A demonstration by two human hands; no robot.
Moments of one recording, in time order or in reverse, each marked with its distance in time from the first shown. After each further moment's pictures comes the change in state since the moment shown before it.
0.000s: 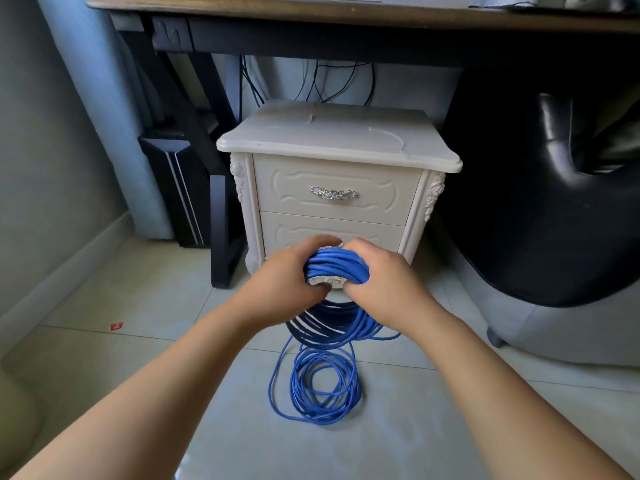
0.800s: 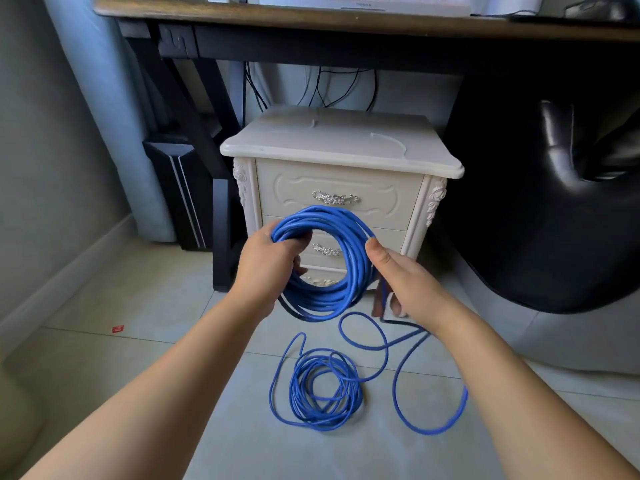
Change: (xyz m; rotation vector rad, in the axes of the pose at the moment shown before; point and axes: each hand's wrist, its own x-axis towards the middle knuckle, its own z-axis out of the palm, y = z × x) left_hand 0.018 -0.004 -0.007 -0.782 0.380 -0.372; right_hand -0.005 0.007 -0.024 0.429 -0.126 0.229
